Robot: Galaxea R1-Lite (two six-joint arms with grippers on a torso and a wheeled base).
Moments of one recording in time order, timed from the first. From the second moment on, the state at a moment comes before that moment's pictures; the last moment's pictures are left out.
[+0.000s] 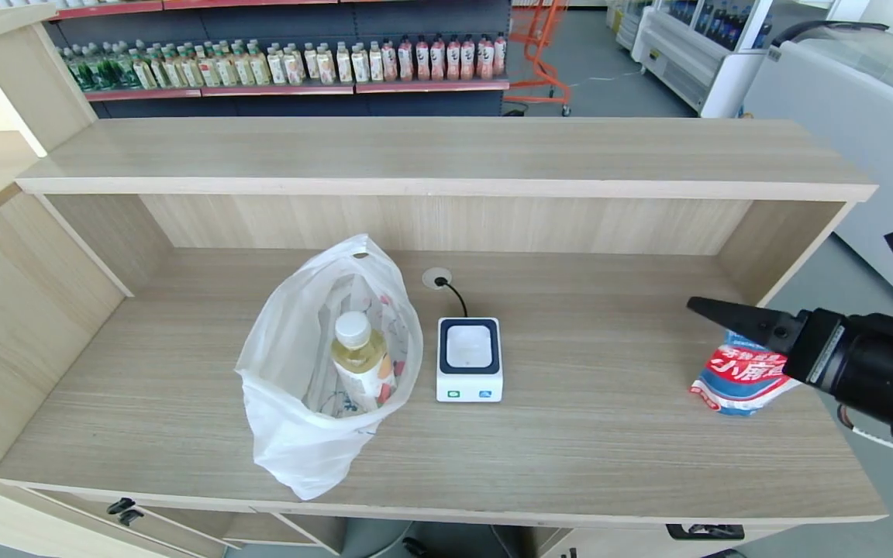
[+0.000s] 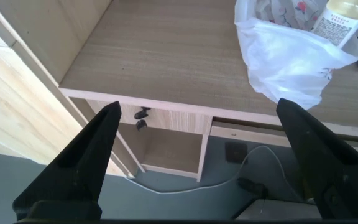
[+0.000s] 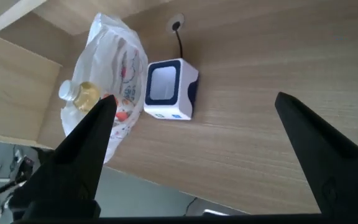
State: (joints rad) left arm 0.00 0.00 0.00 0.05 0.13 0.00; right arm 0.28 1.28 -0.50 -0.64 0.14 0.46
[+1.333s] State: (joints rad) left arm 0.00 0.00 0.00 0.05 0.13 0.00; right arm 0.08 1.68 -1.17 0.19 -0.23 1.22
